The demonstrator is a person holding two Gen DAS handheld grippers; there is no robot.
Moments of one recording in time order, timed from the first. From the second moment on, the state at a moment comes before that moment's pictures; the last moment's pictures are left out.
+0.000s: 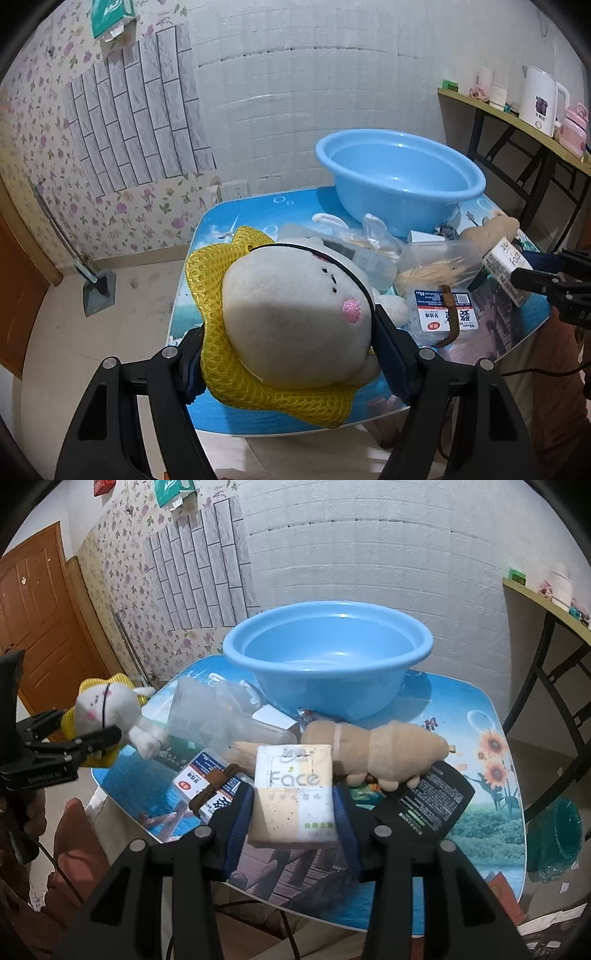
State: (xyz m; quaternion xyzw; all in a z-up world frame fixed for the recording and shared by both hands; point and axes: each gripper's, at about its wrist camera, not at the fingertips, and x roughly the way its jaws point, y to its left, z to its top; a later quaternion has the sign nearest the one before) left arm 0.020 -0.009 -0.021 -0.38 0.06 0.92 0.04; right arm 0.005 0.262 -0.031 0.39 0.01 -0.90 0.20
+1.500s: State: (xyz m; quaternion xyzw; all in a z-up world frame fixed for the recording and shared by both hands) left arm -0.067 0.073 0.016 -0.33 0.07 0.93 0.15; right arm -0.060 0.267 0.012 0.32 0.01 -0.93 0.20
